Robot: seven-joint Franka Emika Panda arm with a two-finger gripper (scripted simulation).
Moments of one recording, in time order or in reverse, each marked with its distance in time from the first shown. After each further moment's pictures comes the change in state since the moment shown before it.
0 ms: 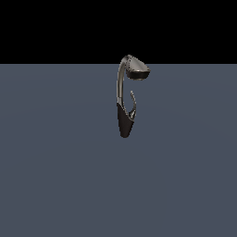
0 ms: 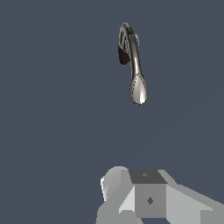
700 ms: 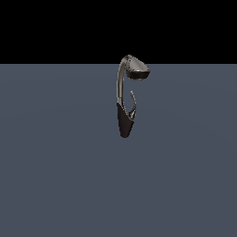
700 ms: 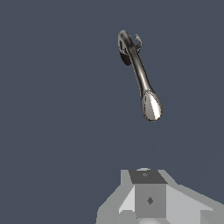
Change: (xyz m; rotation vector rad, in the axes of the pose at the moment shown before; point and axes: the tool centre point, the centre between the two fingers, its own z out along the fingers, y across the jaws) arm 0.061 -0.007 0.015 0.122 -0.080 0.188
